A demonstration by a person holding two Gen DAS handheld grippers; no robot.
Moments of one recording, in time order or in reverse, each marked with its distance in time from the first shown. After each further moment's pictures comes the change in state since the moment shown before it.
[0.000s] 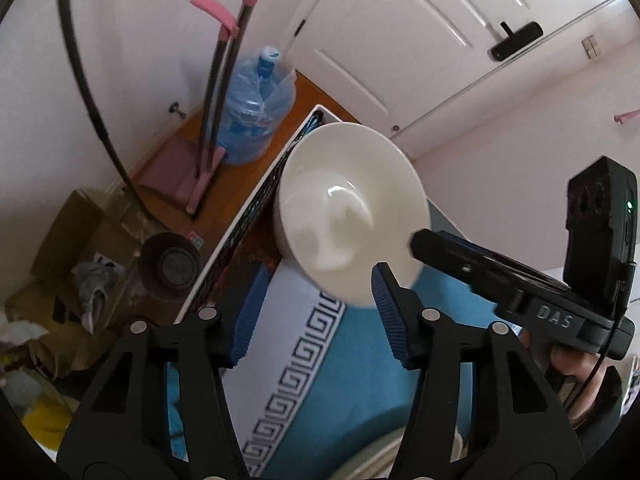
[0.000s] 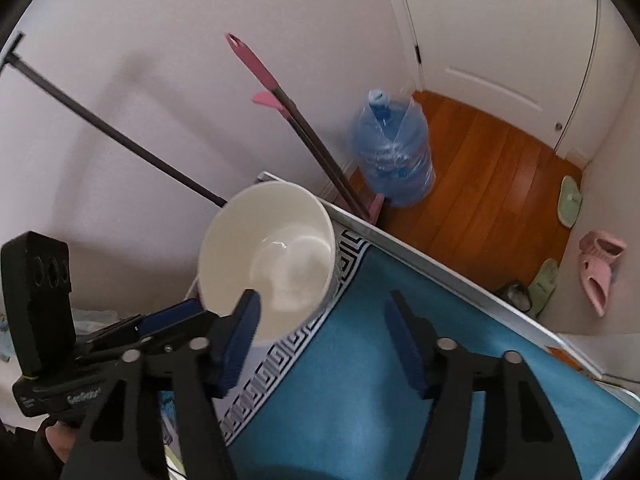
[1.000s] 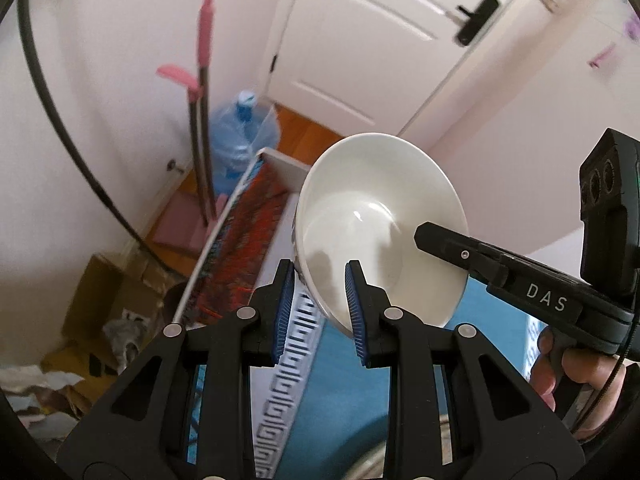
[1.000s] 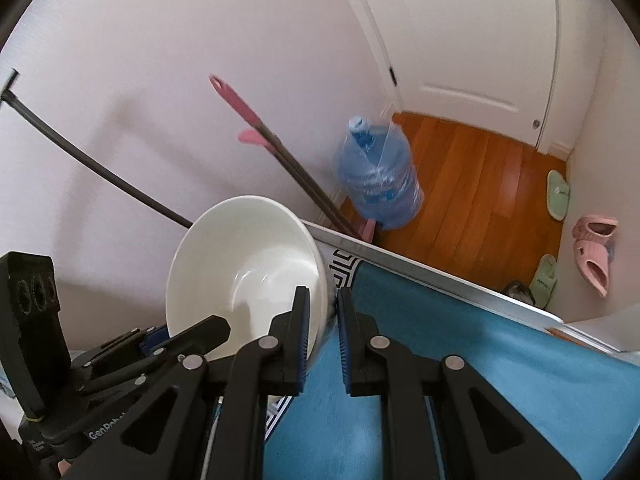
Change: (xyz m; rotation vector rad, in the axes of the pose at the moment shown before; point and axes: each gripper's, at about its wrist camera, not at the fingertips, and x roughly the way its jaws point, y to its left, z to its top) left arm -0.038 -0.057 -0.006 0.220 -0.118 0.056; right arm -0.054 -0.001 -0.020 0.087 -0.193 -0.032
